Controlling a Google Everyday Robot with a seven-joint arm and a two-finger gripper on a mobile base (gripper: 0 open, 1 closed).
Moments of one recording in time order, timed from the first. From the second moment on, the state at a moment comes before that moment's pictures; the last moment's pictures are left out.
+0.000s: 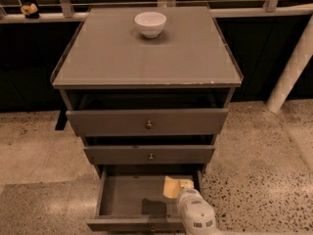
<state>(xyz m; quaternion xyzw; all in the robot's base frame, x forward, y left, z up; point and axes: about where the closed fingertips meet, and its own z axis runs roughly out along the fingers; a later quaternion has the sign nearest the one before) 0.470 -0.120 0.443 -0.62 0.69 -0.25 0.29</state>
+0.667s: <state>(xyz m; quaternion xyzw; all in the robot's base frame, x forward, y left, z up) 0.470 -0.114 0.472 -0.63 0.67 -0.29 0.28</state>
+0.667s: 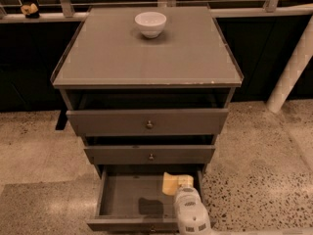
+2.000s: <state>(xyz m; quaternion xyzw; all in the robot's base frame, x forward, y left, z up) 0.454 -0.100 0.650 -0.61 0.57 -0.44 0.33</state>
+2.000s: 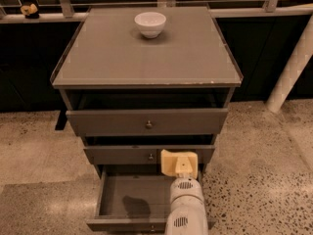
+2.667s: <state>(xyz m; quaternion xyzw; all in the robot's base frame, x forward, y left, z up) 0.486 -0.156 0.712 -0.56 0.56 -0.52 0.31</state>
